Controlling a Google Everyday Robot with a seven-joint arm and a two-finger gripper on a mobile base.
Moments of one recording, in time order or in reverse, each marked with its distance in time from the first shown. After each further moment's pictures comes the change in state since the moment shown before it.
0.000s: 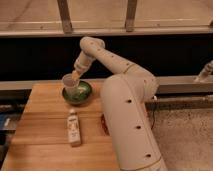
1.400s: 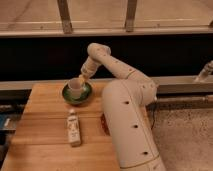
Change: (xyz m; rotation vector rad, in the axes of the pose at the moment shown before) arm 0.034 -0.020 0.023 -0.033 0.024 0.096
